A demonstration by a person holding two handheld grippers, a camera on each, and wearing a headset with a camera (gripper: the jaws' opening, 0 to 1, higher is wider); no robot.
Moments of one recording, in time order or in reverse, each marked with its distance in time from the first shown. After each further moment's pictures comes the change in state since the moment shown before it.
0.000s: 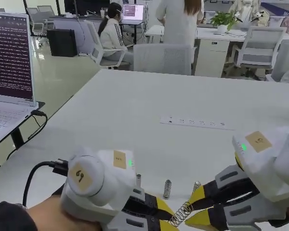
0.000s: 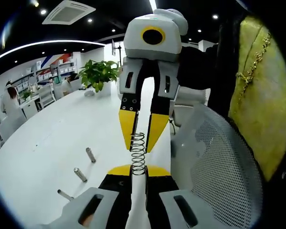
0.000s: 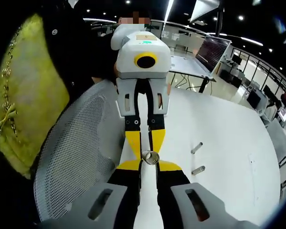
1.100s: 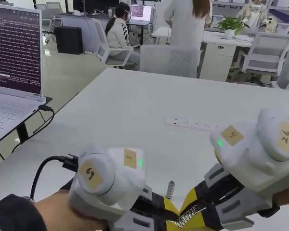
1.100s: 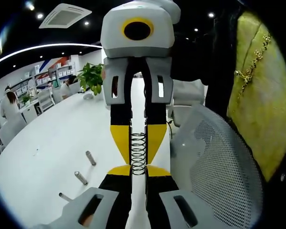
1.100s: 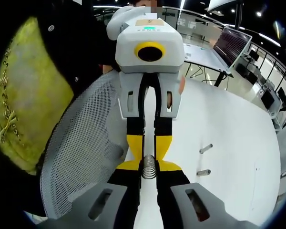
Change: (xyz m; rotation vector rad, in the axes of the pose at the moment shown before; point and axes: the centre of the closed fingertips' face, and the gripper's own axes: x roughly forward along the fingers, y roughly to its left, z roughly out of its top) left arm -0.002 -0.002 0.004 0.025 -0.015 0.000; right arm 0.012 0.006 0.005 -0.063 0.142 0.123
